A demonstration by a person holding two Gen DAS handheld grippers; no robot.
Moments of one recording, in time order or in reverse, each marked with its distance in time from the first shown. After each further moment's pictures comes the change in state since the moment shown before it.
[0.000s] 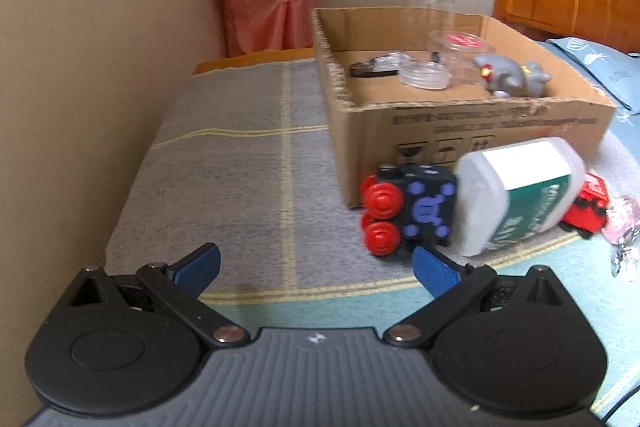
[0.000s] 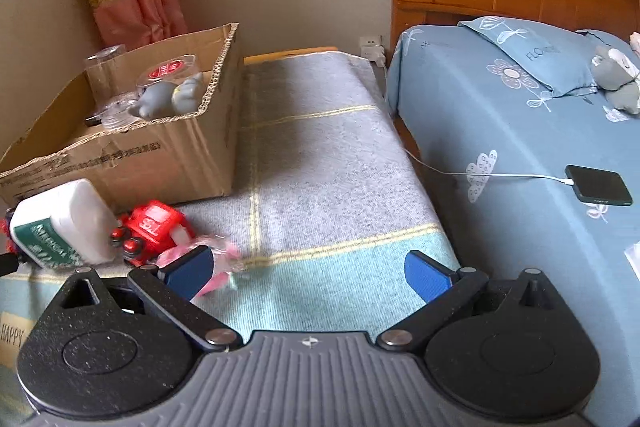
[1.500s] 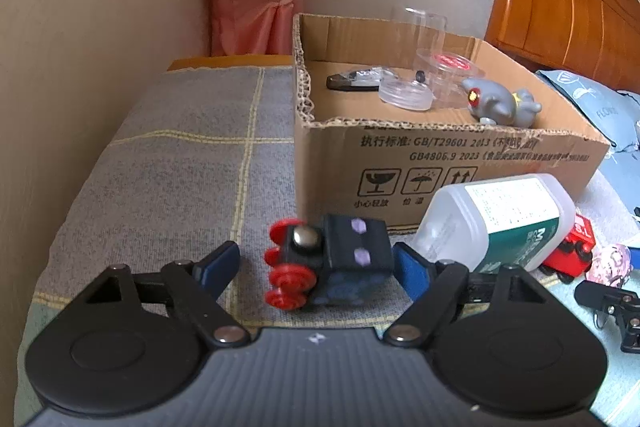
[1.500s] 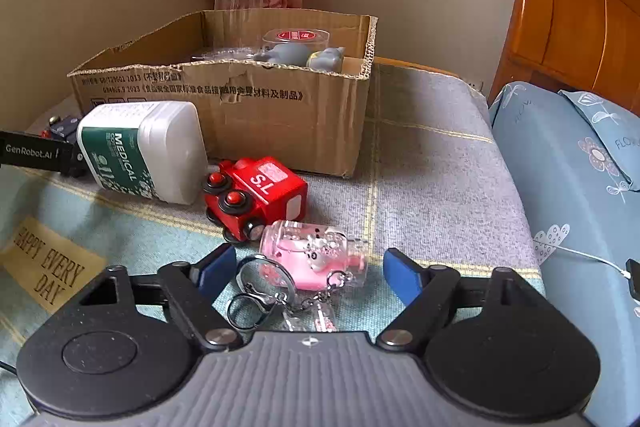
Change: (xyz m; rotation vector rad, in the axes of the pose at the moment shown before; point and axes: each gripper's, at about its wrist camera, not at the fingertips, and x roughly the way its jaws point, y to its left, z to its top) left arm 0.023 -0.006 0.006 -0.094 -0.040 -0.069; right arm 0.016 0.051 -0.018 -0.304 -0.022 0.154
